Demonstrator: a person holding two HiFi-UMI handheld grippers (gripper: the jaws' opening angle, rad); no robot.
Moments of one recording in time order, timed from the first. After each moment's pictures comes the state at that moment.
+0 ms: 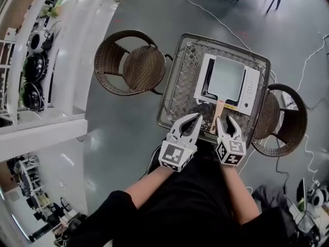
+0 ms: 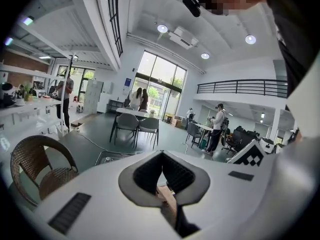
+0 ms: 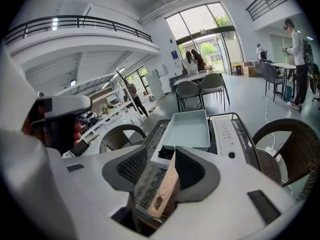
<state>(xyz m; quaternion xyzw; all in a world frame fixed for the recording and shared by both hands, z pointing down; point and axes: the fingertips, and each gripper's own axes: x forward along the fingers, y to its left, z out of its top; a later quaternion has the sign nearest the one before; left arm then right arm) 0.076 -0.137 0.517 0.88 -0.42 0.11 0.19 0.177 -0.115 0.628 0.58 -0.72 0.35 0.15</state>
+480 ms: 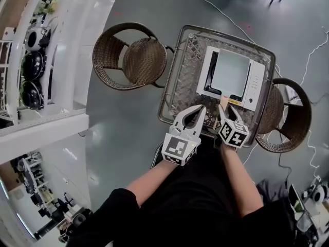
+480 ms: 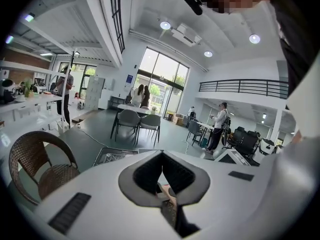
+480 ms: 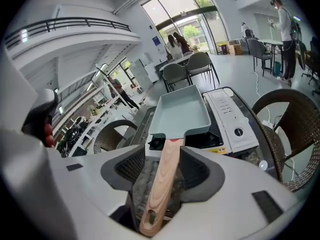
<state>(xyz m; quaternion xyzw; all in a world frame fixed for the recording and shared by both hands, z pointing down) 0.075 -0.158 0.541 0.88 -0.42 0.12 0.20 0.178 -0.142 0.706 0.58 -0.66 0.45 0.15</state>
